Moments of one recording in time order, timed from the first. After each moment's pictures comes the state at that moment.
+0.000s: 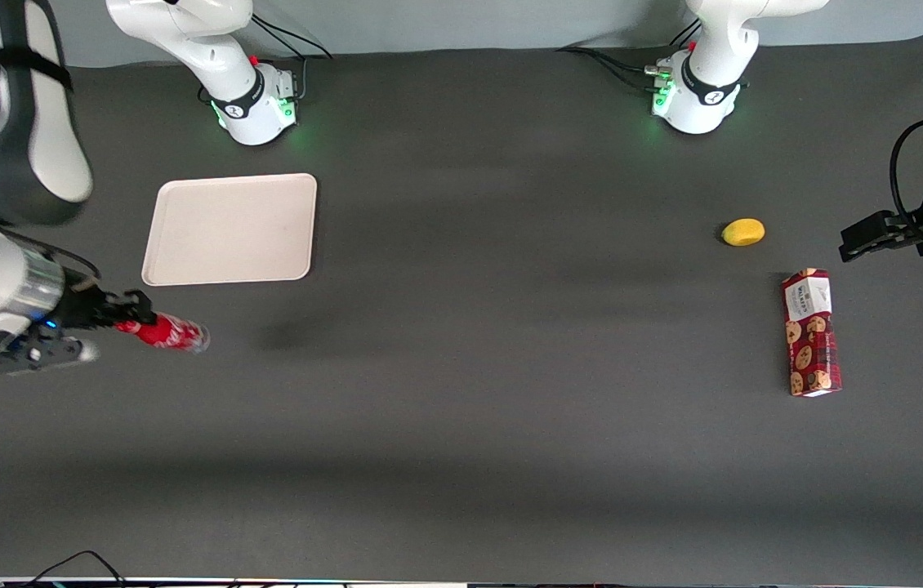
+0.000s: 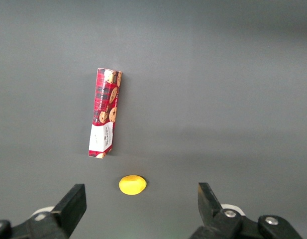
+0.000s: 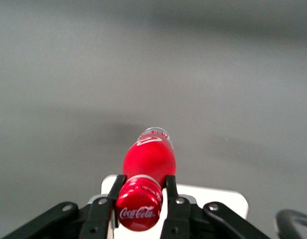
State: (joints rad) arm 0.05 0.18 -0.04 -1.60 0.06 1.69 -0.13
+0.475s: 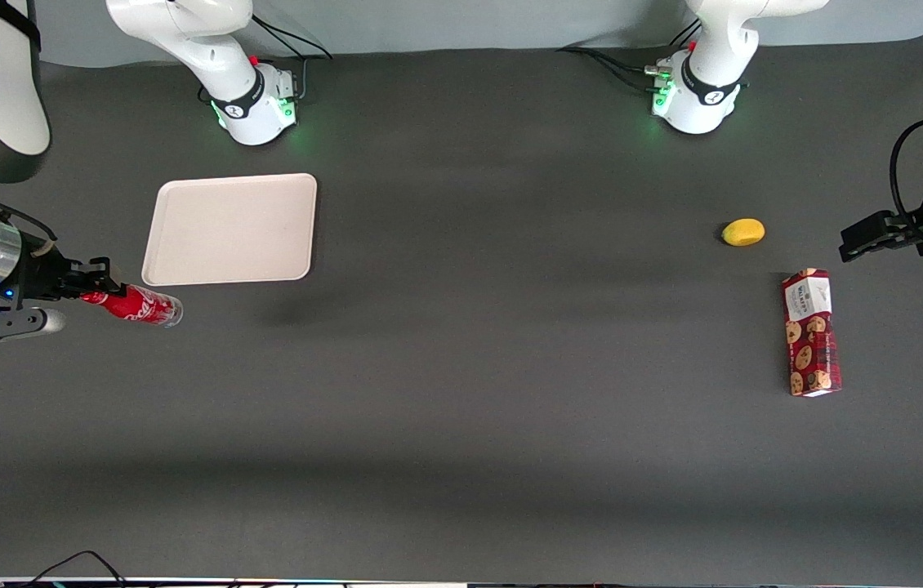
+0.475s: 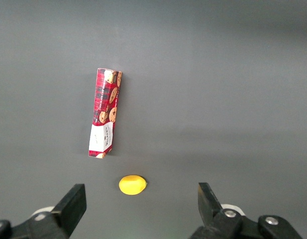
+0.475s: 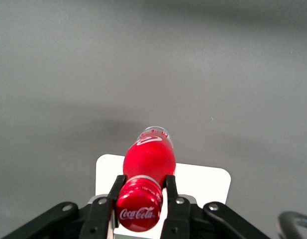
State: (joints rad) arm 0.03 0.17 -0.05 -1.60 0.03 1.63 -0.13
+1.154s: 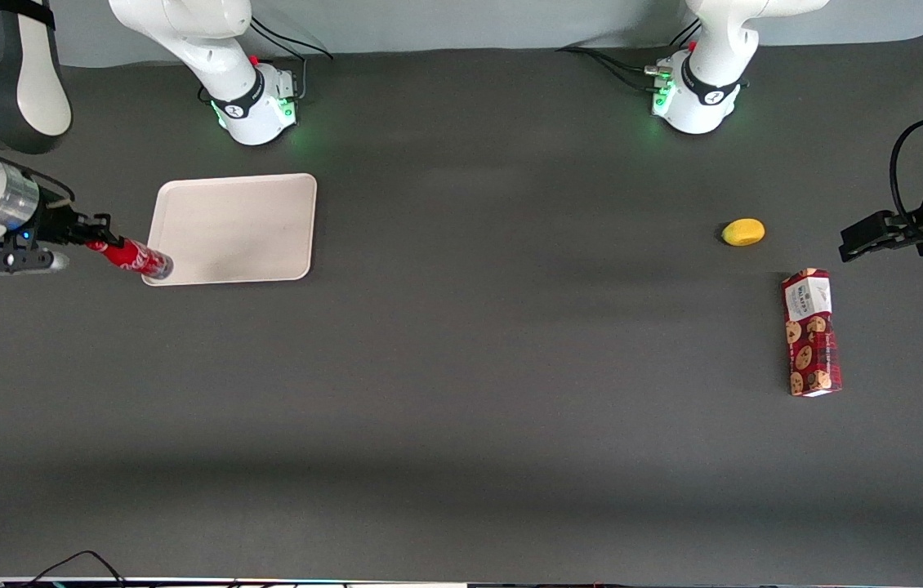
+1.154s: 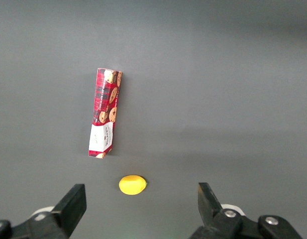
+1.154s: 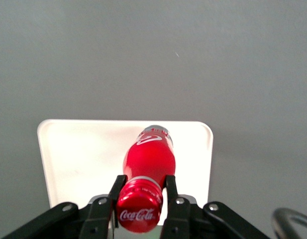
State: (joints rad) arm -0.19 -0.20 -0.05 -2.29 -0.02 1.96 -0.25
